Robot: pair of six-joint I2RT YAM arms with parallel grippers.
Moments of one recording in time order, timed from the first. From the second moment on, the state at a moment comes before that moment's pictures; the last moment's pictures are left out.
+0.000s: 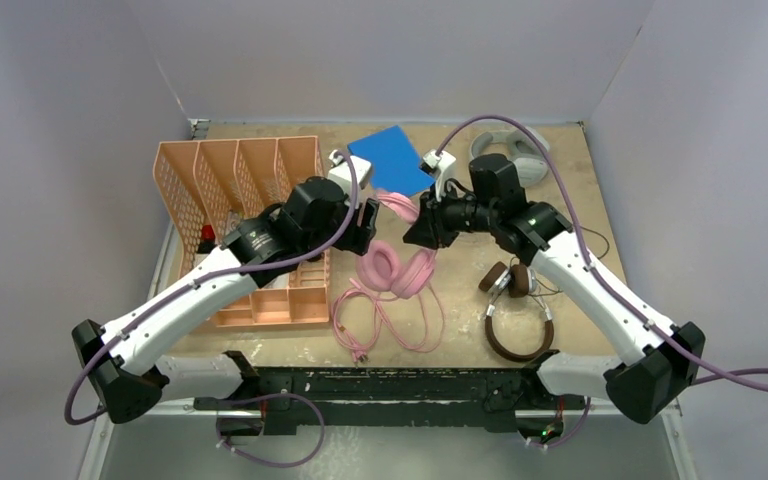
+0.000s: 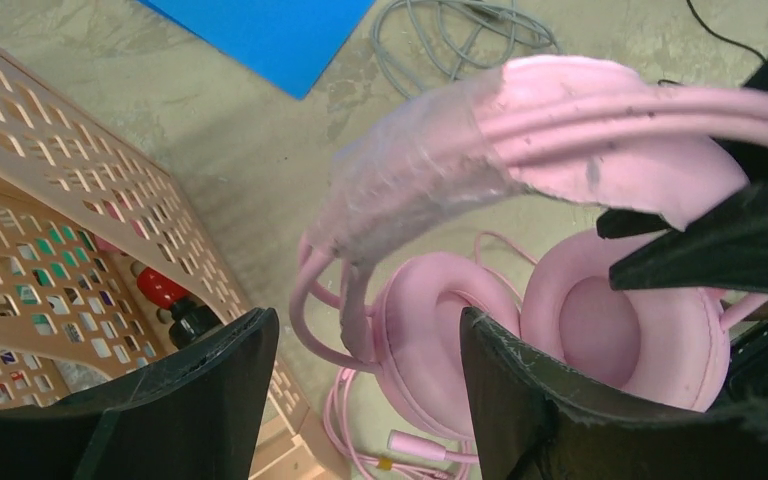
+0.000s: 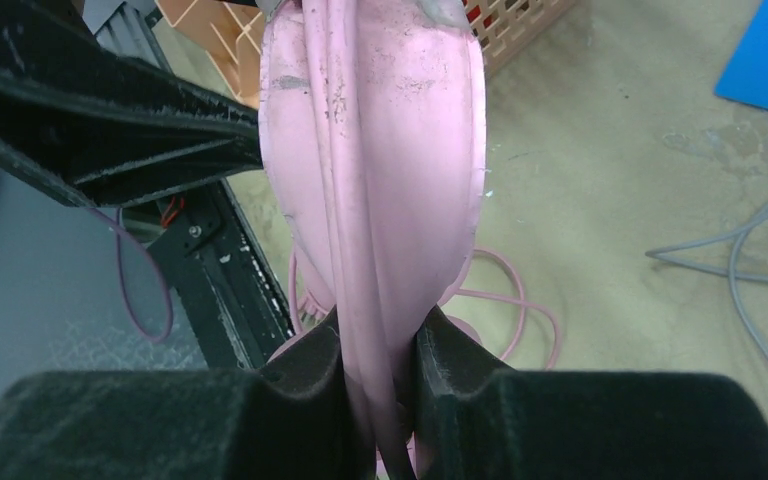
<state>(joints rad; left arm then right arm) -0.84 1.21 1.26 -0.61 -0.25 -0.25 0.58 1.23 1.21 -0.55 -0.52 0.11</state>
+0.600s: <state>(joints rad) -0.84 1.23 1.25 -0.56 -0.29 -0.06 0.58 1.37 1.37 -0.68 -0.72 0.12</state>
